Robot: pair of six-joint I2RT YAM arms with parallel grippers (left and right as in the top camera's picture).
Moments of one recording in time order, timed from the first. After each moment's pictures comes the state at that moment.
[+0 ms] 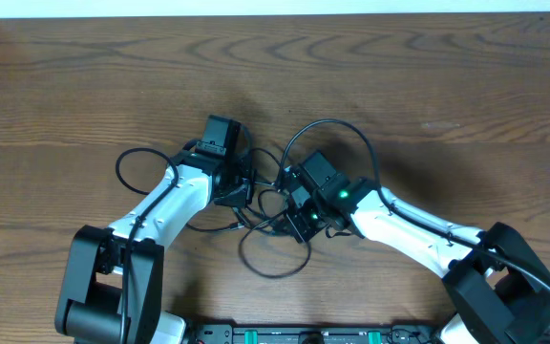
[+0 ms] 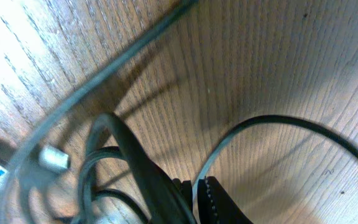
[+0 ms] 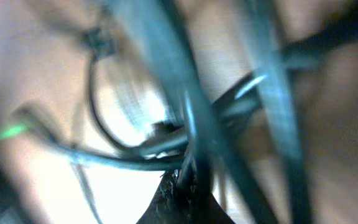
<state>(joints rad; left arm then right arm) -0.29 1.65 0.91 -0.50 0.26 -1.72 0.75 1.71 0.96 -0.43 -0.41 0.17</state>
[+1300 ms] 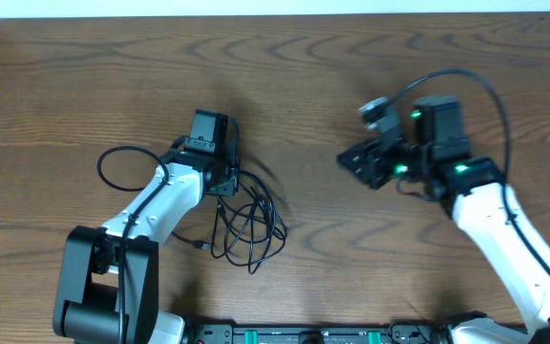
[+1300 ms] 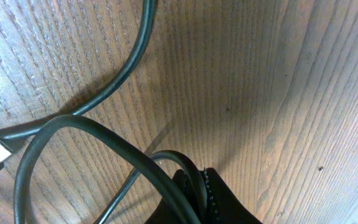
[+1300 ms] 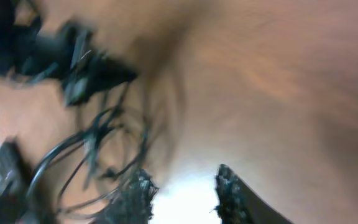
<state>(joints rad) -0.23 1.65 0.91 -0.42 0.09 -1.71 0.30 1.39 0.96 -0.45 -0.64 0.02</state>
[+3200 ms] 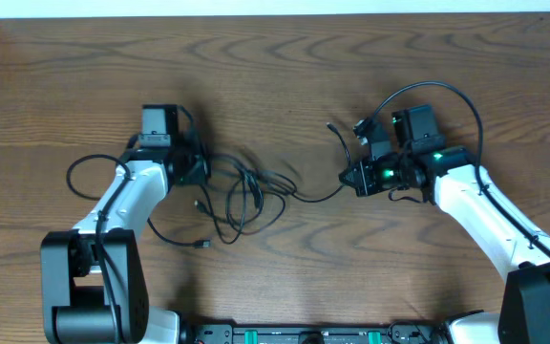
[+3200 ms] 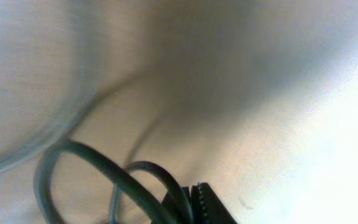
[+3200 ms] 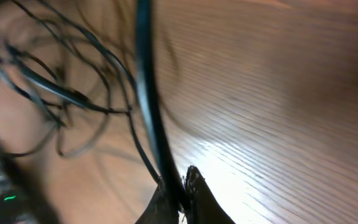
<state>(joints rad) 0.01 1.65 0.91 -0.31 0.30 -1.69 0.29 1.56 0.95 -0.53 -0.56 0.11</state>
